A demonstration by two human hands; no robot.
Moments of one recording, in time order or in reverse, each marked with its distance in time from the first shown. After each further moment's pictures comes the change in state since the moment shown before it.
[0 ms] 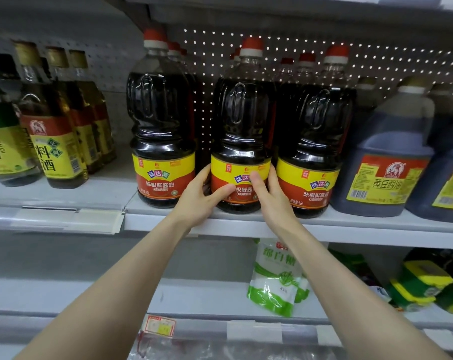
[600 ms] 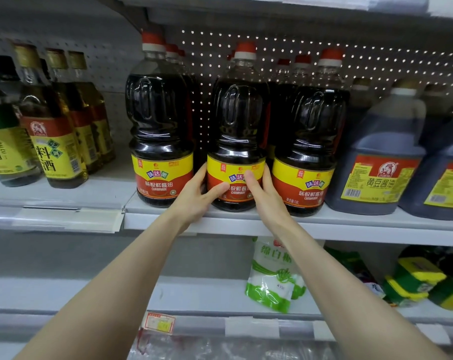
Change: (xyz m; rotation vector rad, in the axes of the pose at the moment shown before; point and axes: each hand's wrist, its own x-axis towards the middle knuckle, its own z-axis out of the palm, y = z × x) left_hand 0.001 0.003 -0.003 -0.054 -0.056 -0.026; right_hand -0.002 -0.007 0.001 -0.009 -0.039 0.059
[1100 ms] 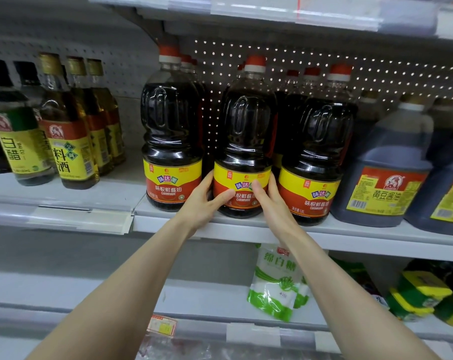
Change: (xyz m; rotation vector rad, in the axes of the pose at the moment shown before) left_hand -0.003 -0.001 -0.002 -0.022 0.011 -0.021; right_hand 0.003 0.005 -0.003 0.011 -0.063 0.011
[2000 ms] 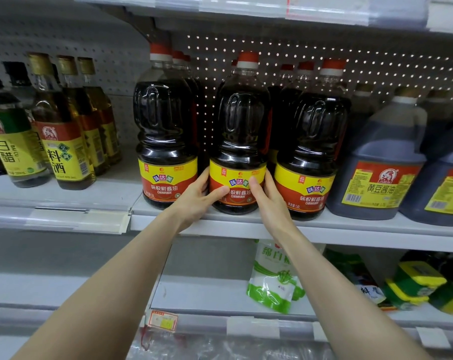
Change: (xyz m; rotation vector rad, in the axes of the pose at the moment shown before) left_hand 0.003 0.007 -0.006 0.005 -0.078 -0.085; right_hand -0.004 0.000 0.001 0.022 0.078 -0.027
